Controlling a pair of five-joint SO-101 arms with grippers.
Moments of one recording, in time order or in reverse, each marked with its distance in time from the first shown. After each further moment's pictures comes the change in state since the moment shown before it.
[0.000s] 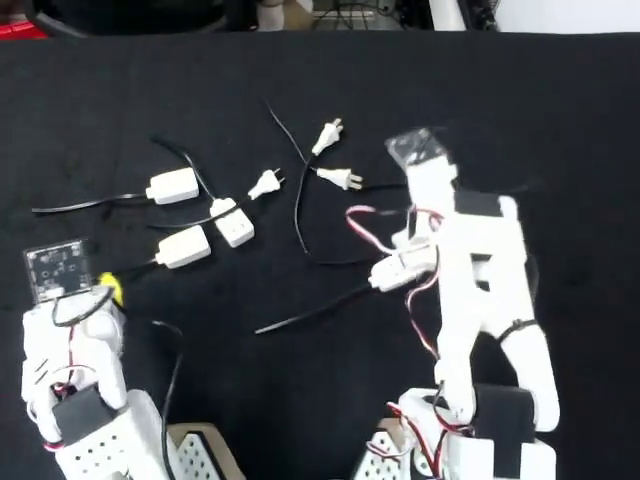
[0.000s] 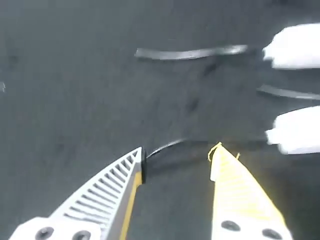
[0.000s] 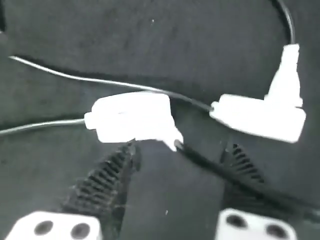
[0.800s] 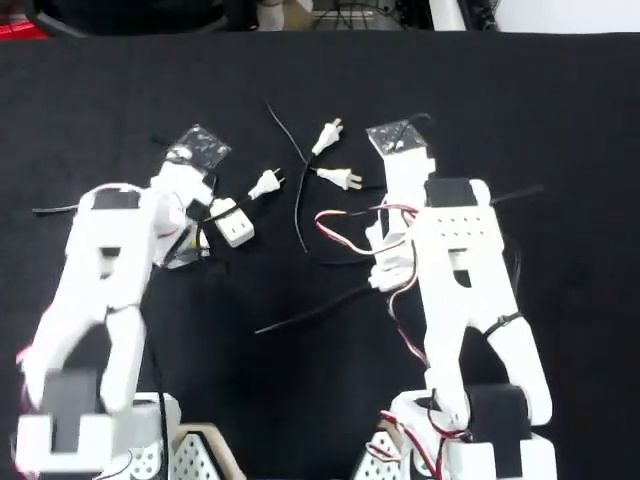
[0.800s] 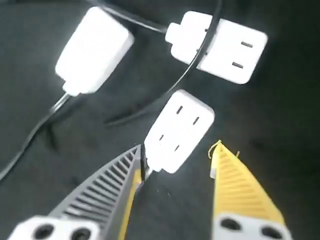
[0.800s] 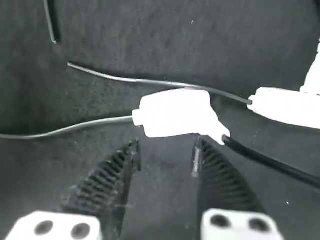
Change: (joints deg) left arm 25.8 94.6 -54.3 -4.2 -23.3; right arm -8.4 0.0 -2.9 5.3 -10.6
